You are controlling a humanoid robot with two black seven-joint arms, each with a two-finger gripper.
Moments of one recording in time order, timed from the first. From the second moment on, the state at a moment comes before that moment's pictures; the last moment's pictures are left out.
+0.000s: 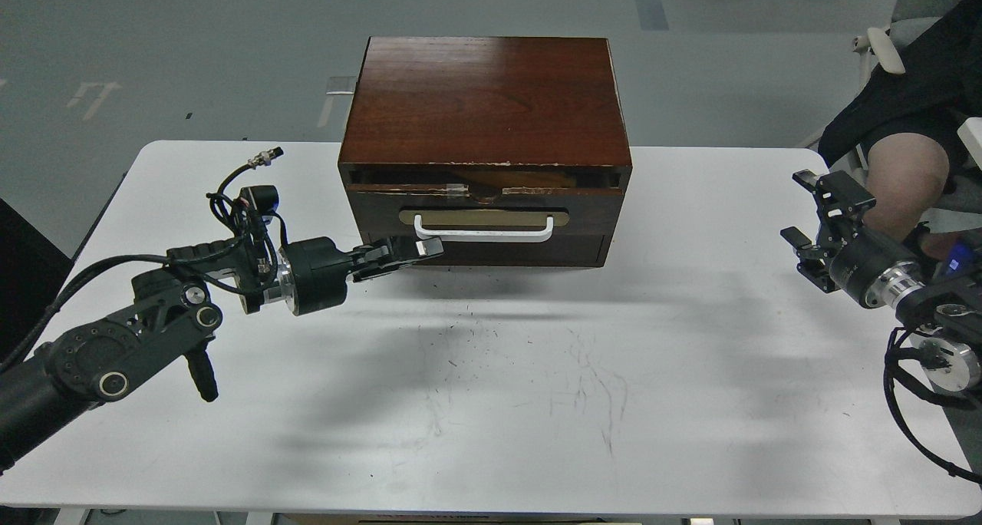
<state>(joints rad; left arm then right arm) -0.60 0.47 -0.66 -1.15 1.34 -0.43 -0.44 0.66 -0.66 0.28 0.78 -0.29 0.21 0.49</state>
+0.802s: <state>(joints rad) -0.63 0.44 -0.66 -1.08 1.34 -0.42 -0.44 0.64 -0.66 0.29 0.78 -0.29 0.21 0.49</state>
